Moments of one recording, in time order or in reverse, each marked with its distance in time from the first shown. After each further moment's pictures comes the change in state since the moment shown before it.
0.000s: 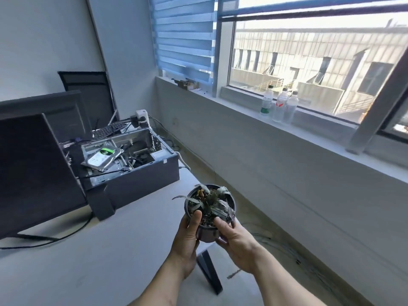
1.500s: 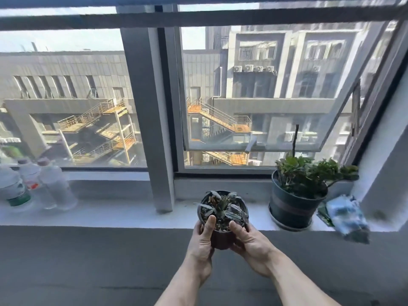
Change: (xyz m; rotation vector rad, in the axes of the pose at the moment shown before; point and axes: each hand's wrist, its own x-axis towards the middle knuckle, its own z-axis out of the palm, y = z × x) left_hand 0.357 -0.193 0.665 0.091 -0.821 -0.353; right_hand -0.038 -0.251 -0.640 0.353 0.781 -0.397
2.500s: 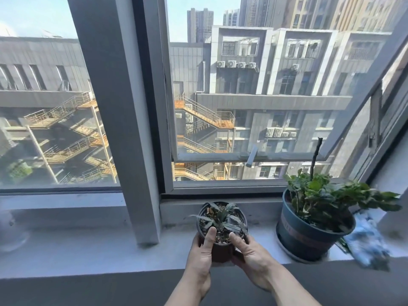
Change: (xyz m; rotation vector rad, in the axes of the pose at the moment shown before) left_hand 0.136 -0.018 -0.015 -0.028 0.070 -0.135; right_hand 0.115 -0.010 -0.021 0.034 0.193 0.049
